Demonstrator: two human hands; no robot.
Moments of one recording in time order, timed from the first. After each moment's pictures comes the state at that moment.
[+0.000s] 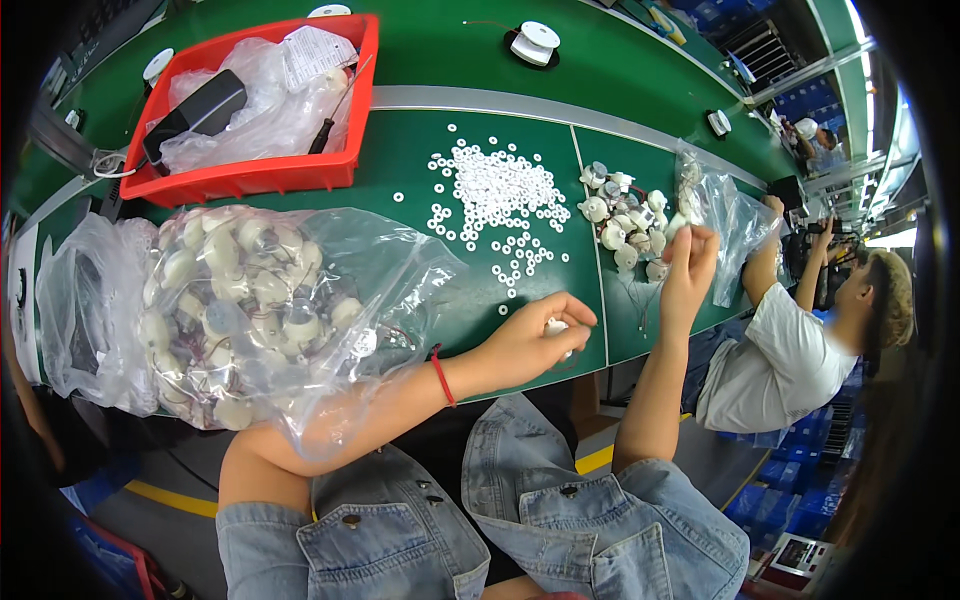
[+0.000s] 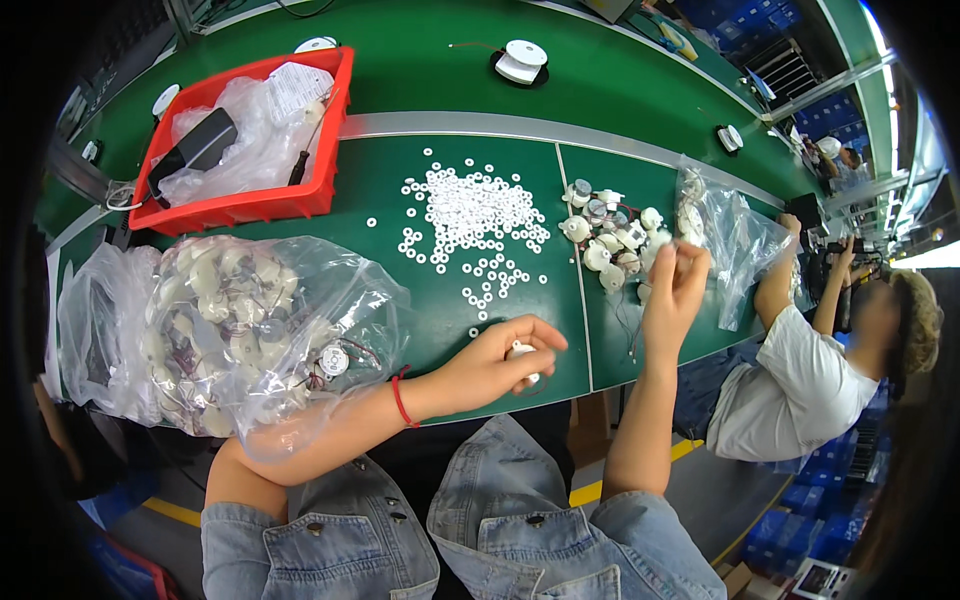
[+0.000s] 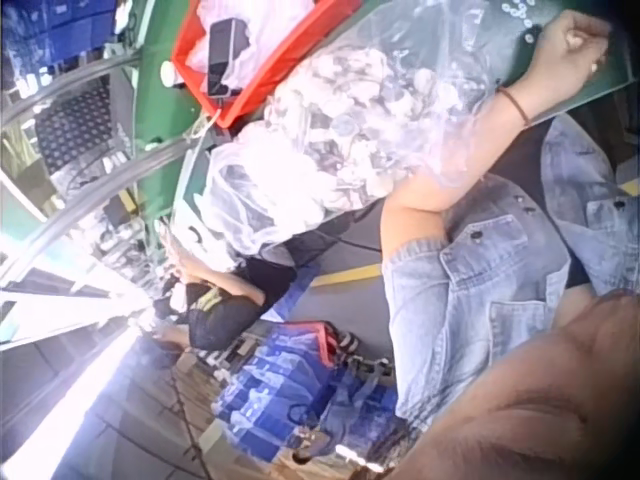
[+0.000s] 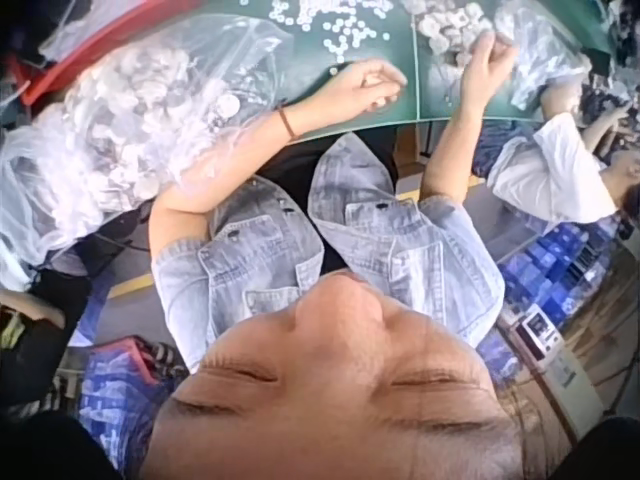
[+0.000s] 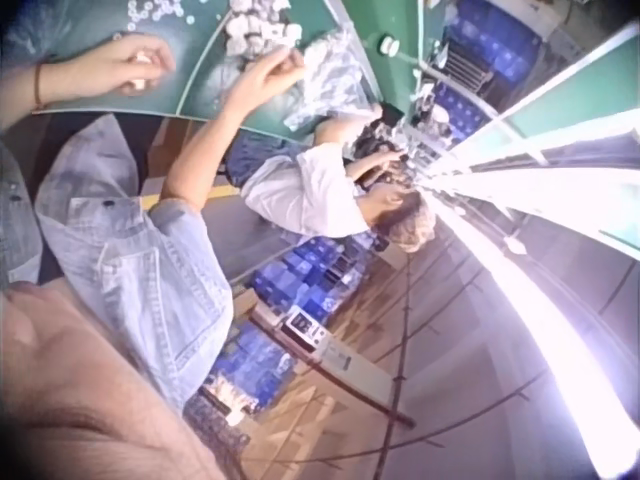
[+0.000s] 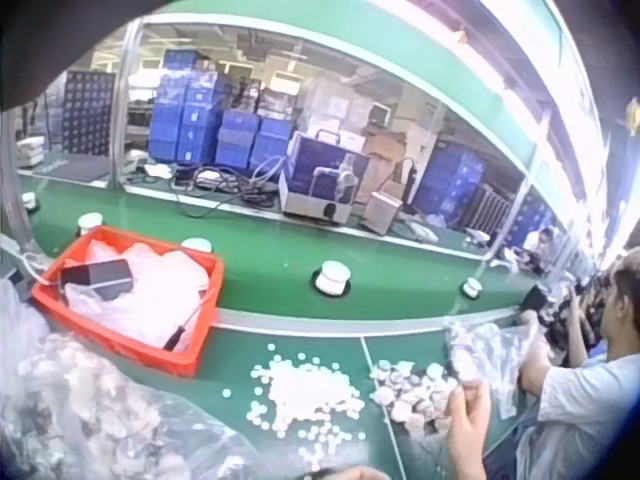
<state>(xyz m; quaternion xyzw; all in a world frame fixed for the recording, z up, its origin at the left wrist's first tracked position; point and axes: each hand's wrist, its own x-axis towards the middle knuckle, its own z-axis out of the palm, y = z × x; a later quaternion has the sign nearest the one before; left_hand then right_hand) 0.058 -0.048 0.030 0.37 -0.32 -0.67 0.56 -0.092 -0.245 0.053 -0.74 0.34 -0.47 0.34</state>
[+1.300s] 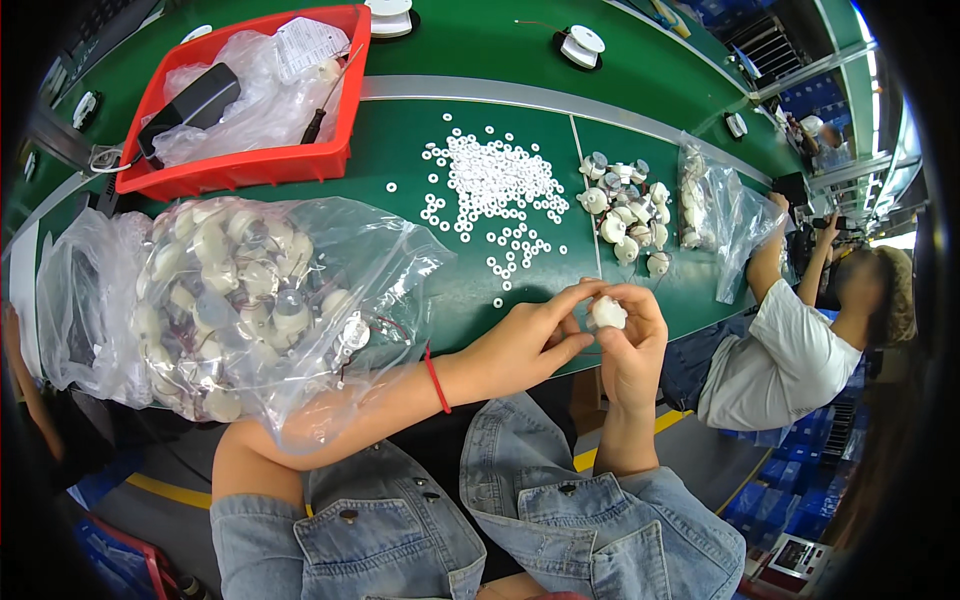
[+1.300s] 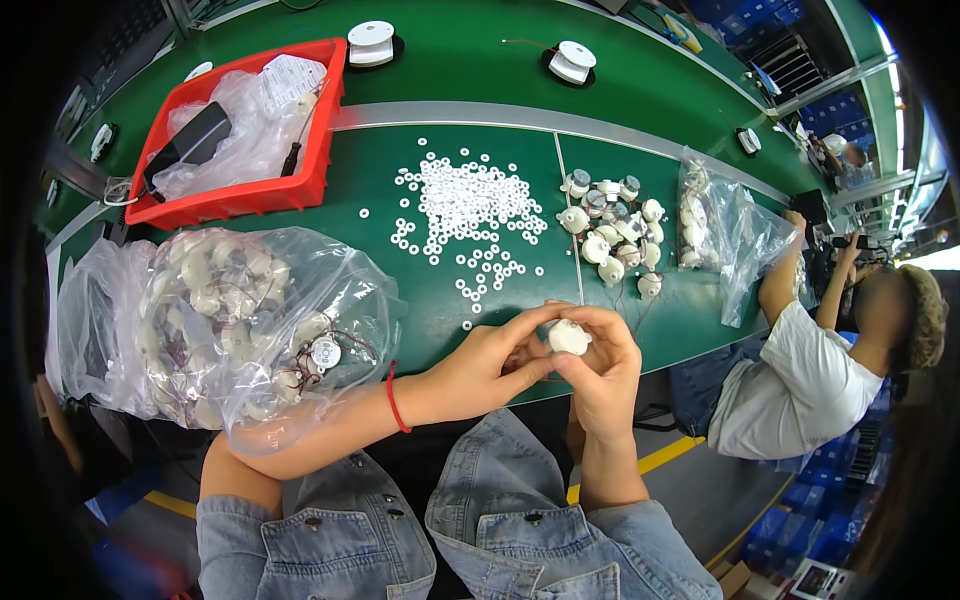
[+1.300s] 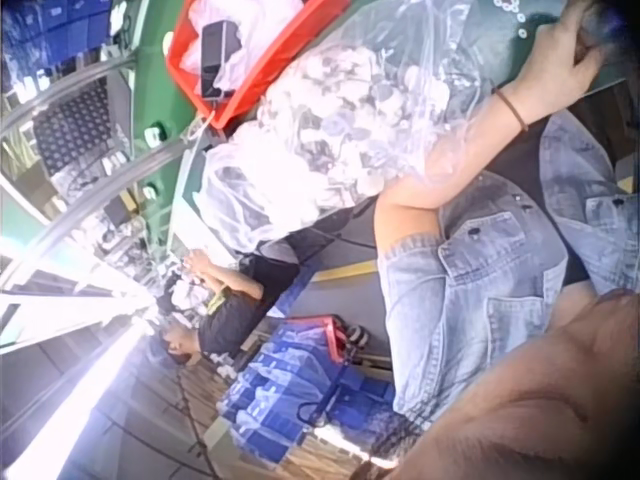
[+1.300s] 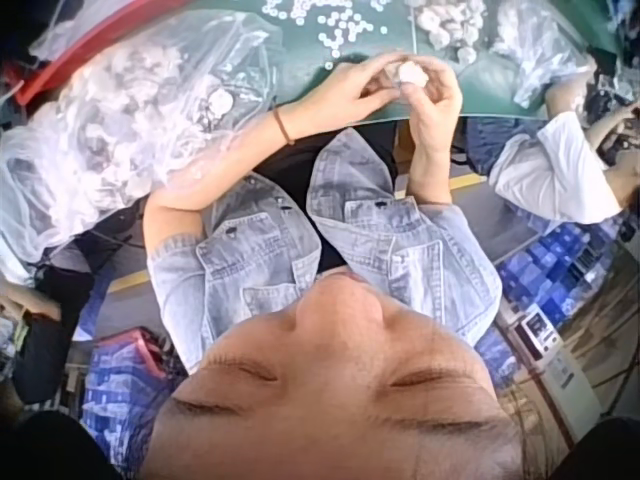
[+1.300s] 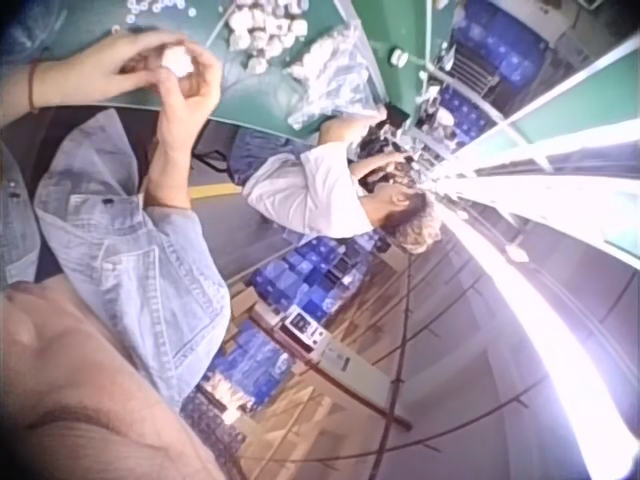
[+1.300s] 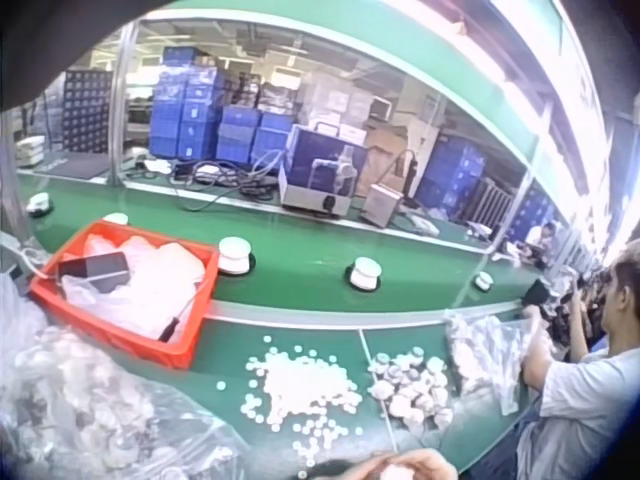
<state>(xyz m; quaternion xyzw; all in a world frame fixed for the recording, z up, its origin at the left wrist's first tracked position) 0.053 -0.045 0.032 0.43 -0.50 -0.47 0.58 -0.093 -0.128 0.067 -0.59 0.25 -0.35 0.69</state>
